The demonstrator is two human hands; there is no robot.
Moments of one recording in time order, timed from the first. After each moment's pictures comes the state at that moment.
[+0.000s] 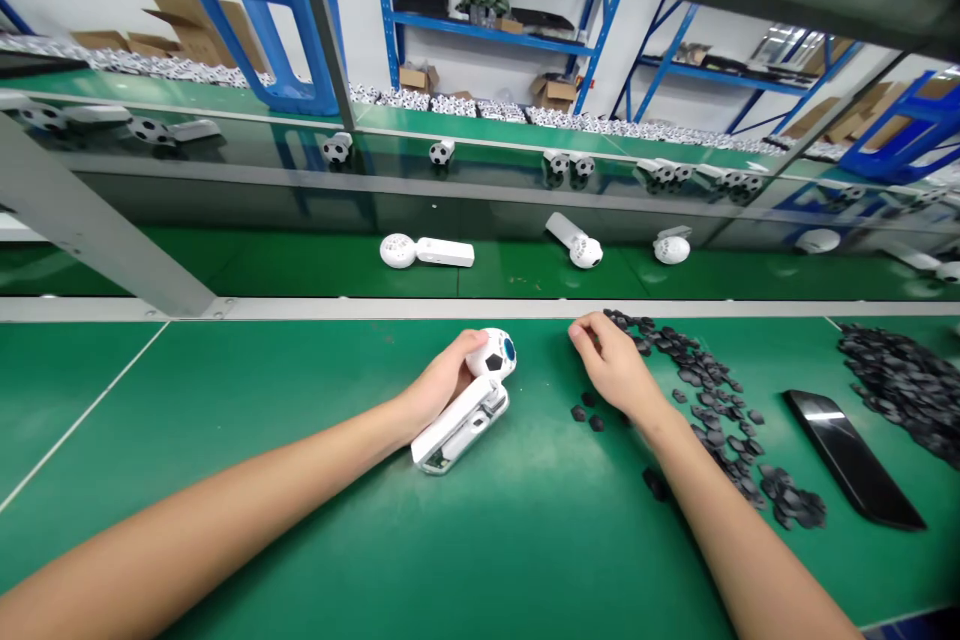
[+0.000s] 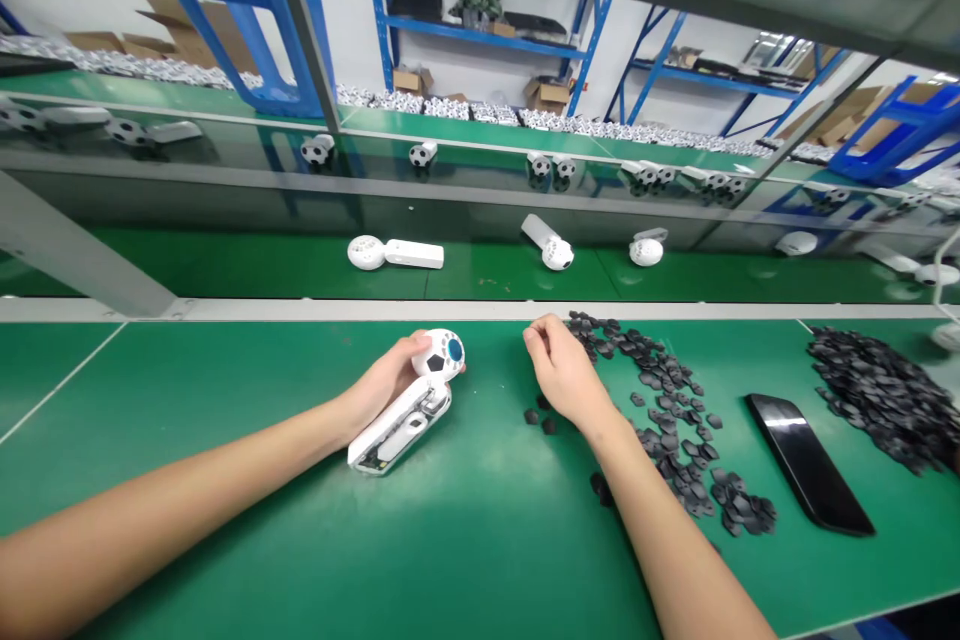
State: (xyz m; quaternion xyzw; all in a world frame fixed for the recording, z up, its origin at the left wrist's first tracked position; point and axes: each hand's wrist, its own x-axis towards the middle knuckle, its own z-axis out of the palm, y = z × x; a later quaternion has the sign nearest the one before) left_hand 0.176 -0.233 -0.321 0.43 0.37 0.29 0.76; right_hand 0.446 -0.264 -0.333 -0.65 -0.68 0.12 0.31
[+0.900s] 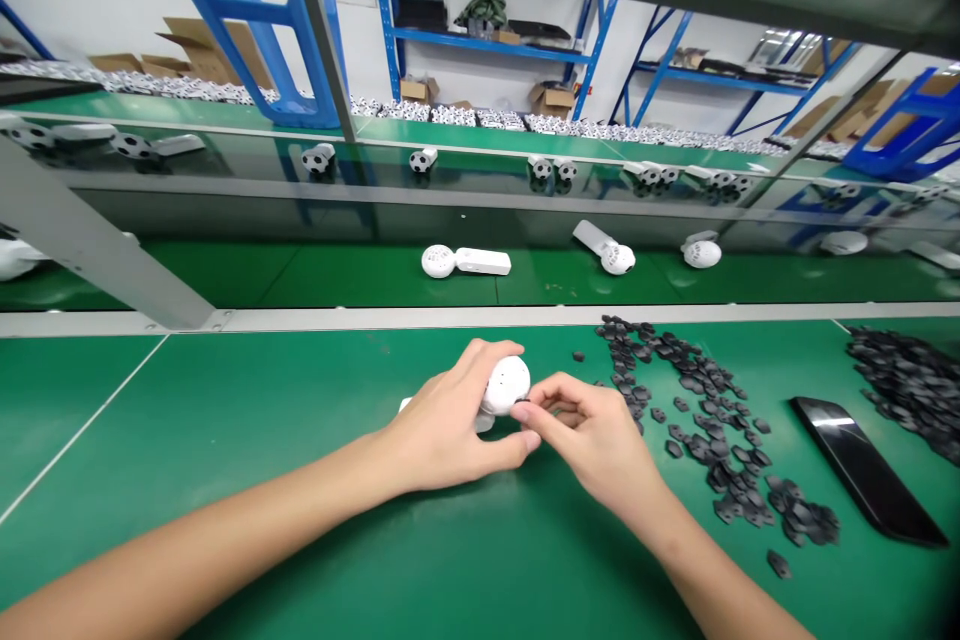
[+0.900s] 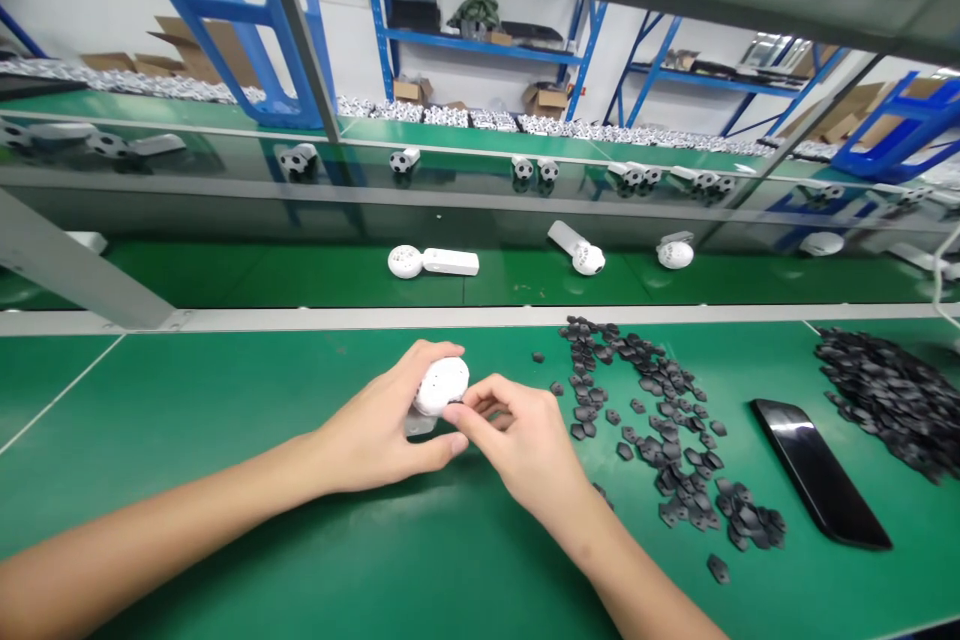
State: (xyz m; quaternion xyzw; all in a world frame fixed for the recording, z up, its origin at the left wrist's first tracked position) left_hand 0.170 -0.257 -0.287 0.85 0.36 0.17 0.36; right_hand 0.367 -0.324 -0.291 -0.58 -0.57 0.40 0.41
